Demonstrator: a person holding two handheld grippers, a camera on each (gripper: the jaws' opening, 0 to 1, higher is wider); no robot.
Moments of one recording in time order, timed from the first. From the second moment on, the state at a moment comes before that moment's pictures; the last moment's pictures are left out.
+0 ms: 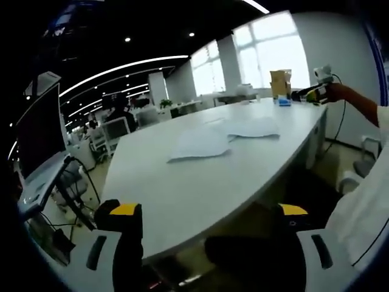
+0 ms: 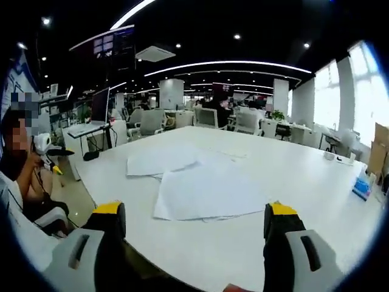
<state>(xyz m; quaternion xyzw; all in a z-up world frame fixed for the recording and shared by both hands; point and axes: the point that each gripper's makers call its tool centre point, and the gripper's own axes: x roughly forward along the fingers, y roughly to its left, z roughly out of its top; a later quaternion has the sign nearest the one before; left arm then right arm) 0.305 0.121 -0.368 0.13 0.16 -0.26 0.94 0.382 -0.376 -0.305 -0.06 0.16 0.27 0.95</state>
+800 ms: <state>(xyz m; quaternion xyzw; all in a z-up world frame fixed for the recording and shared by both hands) 0.305 0.116 -0.365 0.12 0.16 -0.26 0.94 0.391 -0.370 -0.311 -0.07 0.18 0.27 0.94</state>
